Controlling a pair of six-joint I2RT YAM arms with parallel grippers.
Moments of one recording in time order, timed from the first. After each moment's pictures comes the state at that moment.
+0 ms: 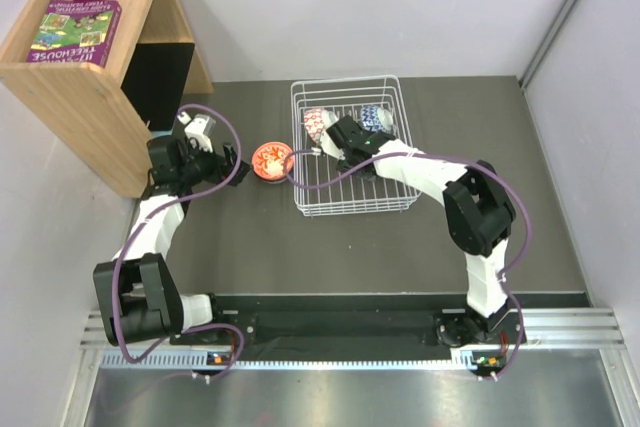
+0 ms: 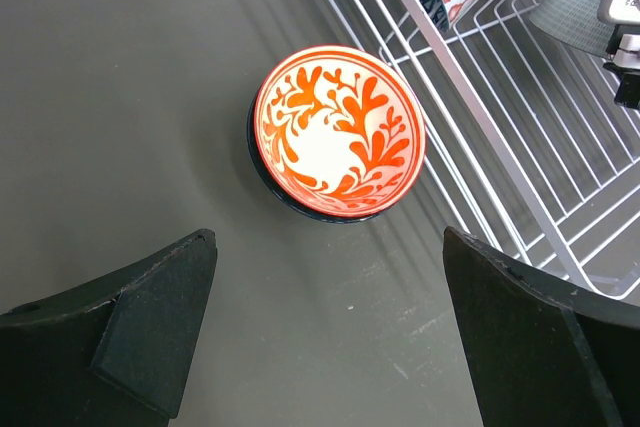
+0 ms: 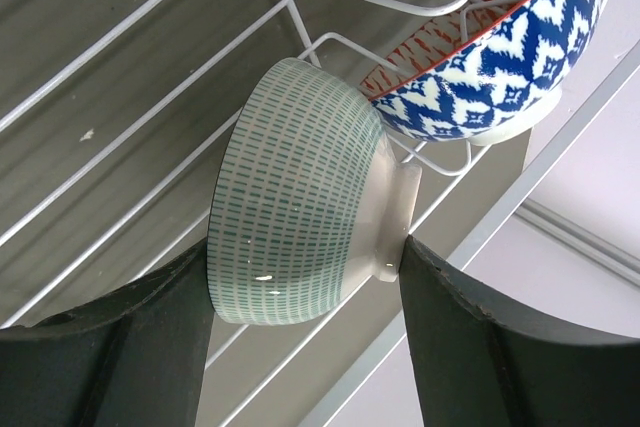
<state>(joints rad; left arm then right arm) 0.18 1.28 0.79 0.00 0.71 0.03 0.72 1.97 1.55 -0.59 0.54 -0.70</state>
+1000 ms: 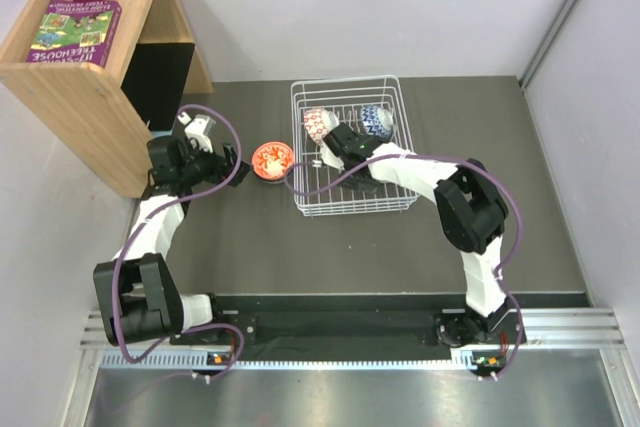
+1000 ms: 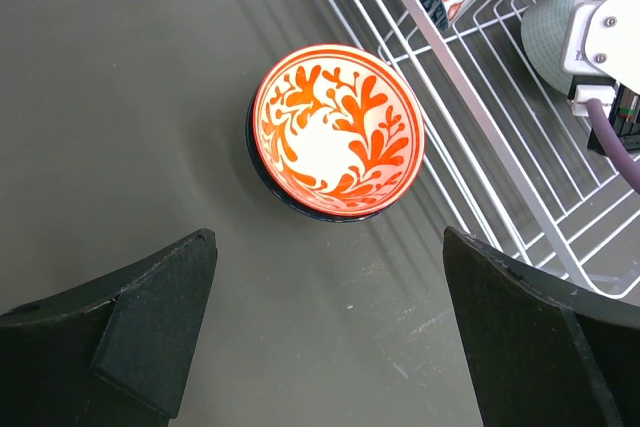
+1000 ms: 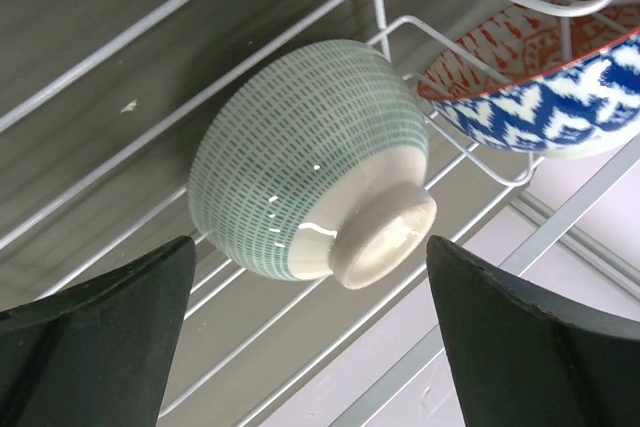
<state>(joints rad) 0.18 1.28 0.79 0.00 0.72 0.03 0.74 2.02 1.55 -0.66 0.55 -0.72</state>
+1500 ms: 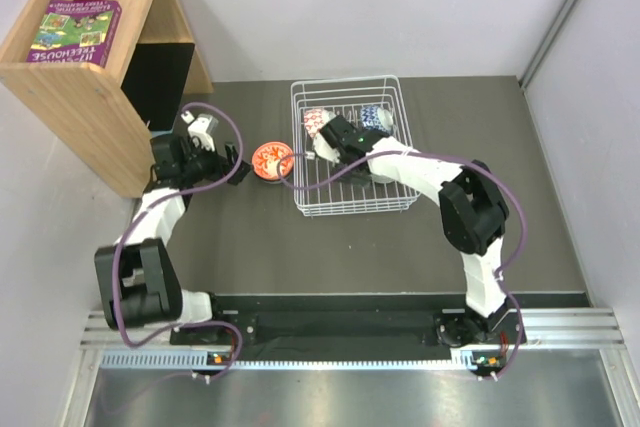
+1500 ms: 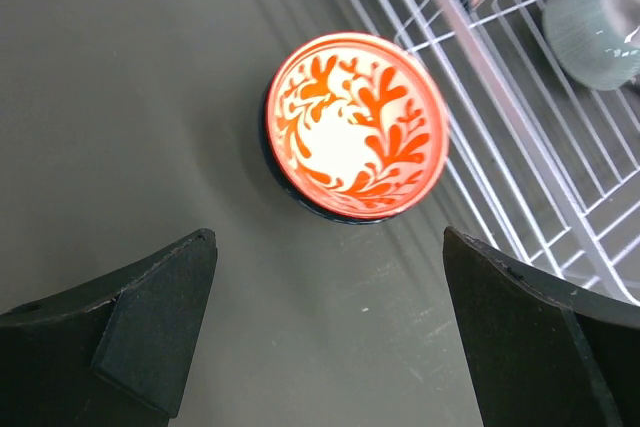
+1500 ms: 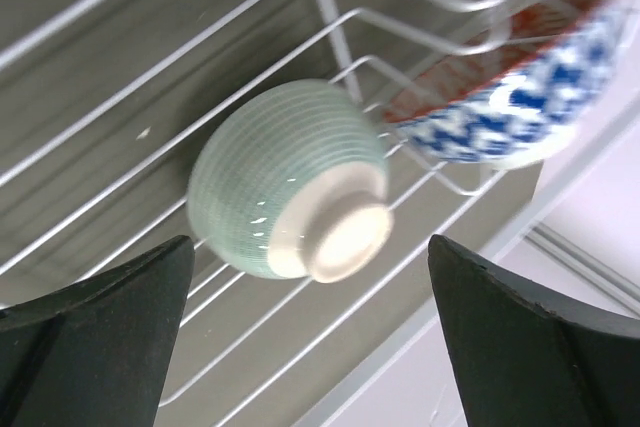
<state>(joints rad) 0.18 1.34 0.81 0.01 0.72 0.05 0.75 2.01 1.62 -0.70 0.49 -0.70</state>
